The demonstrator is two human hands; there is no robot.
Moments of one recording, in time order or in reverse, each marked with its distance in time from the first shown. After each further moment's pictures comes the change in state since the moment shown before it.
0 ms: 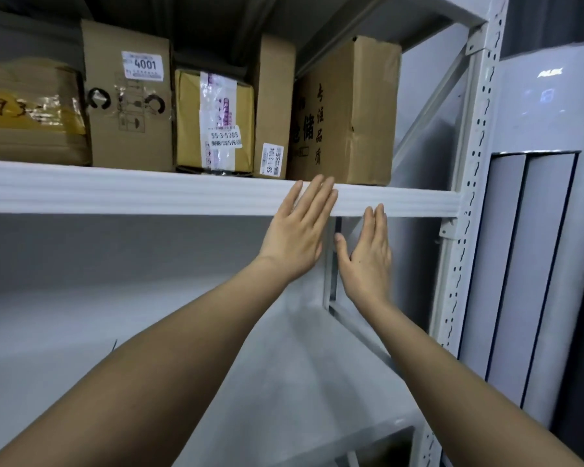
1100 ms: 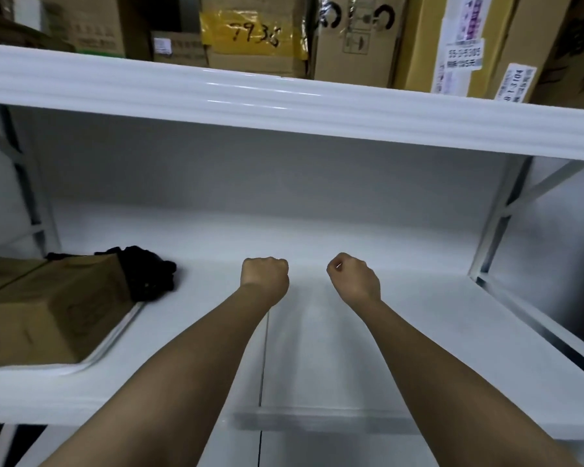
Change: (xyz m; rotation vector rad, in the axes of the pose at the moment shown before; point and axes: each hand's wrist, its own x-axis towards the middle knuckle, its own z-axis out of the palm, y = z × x) left_hand -0.299 -0.163 0.107 -0.178 -0.943 -0.425; right_hand -0.158 -0.213 0.191 0.107 -0.760 0.038
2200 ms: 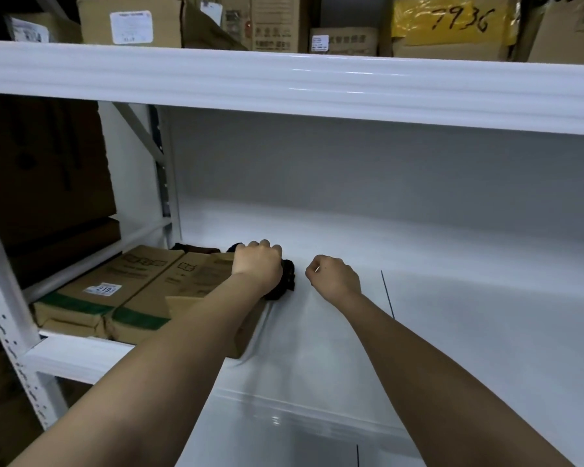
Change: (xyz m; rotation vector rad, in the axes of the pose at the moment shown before) left_hand -0.038 -0.267 0.054 0.077 0.052 -0.169; right_hand -0.030 -0.248 0.150 0.005 -0.258 -0.255
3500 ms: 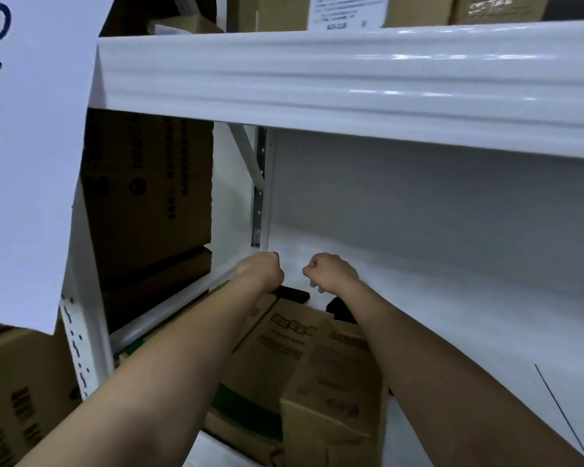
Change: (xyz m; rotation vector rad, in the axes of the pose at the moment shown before) left_hand 0.098 -0.228 0.078 -0.322 -0.281 -0.421; right_hand 0.186 -0.207 0.104 0.044 -0.307 -0.187
